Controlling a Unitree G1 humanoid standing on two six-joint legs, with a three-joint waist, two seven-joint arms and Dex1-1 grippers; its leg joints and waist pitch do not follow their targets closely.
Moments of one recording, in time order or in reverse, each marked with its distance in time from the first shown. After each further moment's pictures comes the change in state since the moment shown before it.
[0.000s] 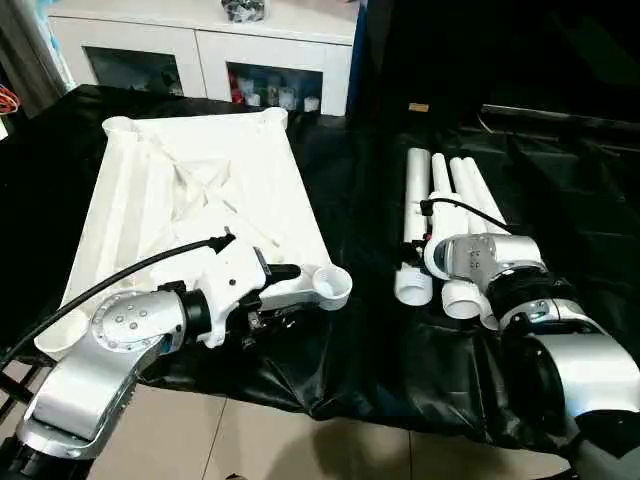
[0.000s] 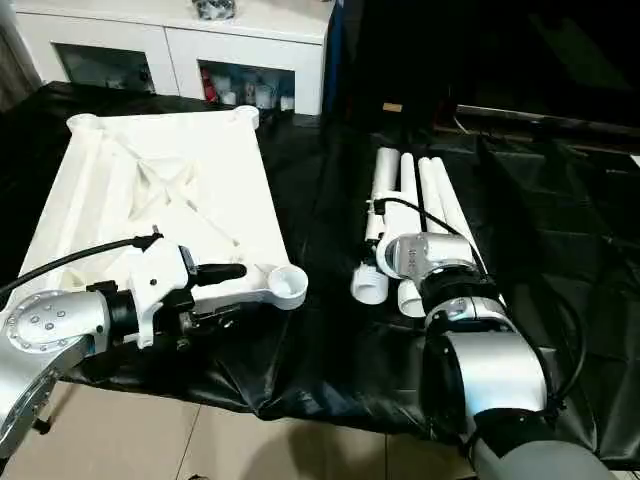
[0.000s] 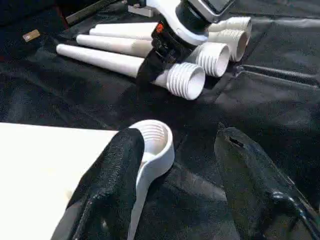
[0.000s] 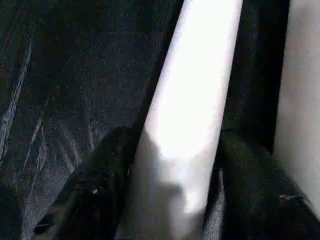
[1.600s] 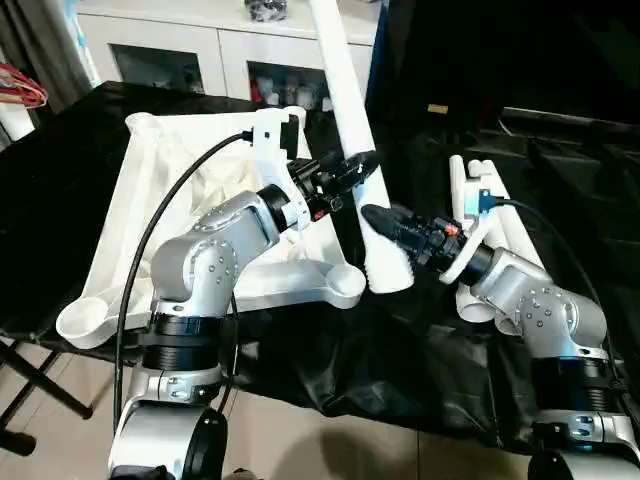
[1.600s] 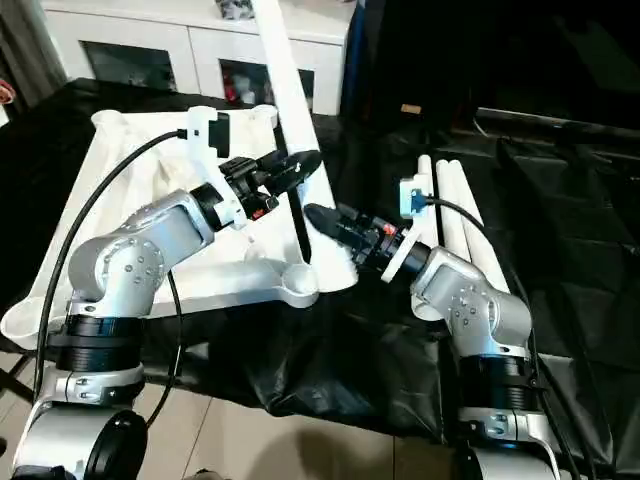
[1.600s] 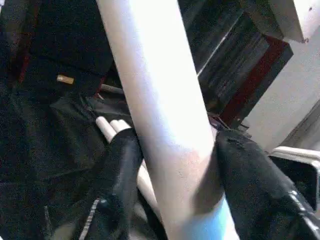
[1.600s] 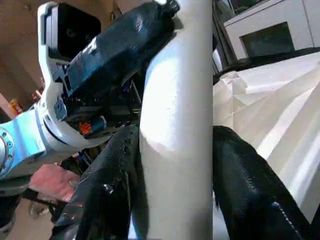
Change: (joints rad) left arm -0.513 -0.546 0.296 0.450 -0.355 0.305 0.375; right arm 0.473 -0.022 0.022 -0.911 0.462 0.025 0.776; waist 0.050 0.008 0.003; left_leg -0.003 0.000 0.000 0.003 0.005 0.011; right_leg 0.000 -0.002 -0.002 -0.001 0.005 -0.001
